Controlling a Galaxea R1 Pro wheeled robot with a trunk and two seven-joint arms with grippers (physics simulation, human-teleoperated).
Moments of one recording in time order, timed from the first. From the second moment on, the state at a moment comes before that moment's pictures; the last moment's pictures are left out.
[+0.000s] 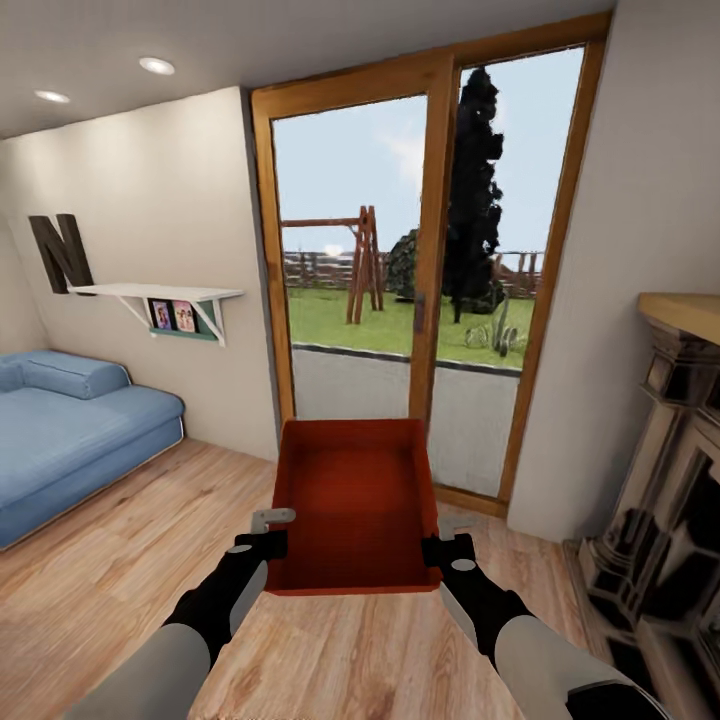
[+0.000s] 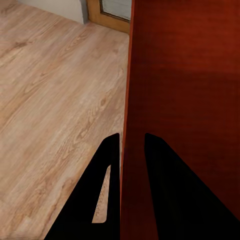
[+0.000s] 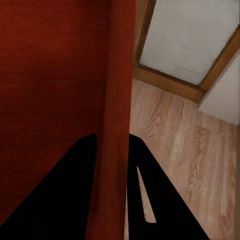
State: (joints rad) left arm -0.66 -0.08 -0.08 -0.54 0.12 0.23 0.19; right arm -0.73 0.11 0.13 -0.29 0.05 -0.01 -0.21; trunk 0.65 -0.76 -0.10
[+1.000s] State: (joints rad) left arm -0.66 -0.08 -0.08 -0.54 0.12 0.23 0.19; right arm -0.73 0.11 0.12 -0.29 0.05 -0.01 -0.21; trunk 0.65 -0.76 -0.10
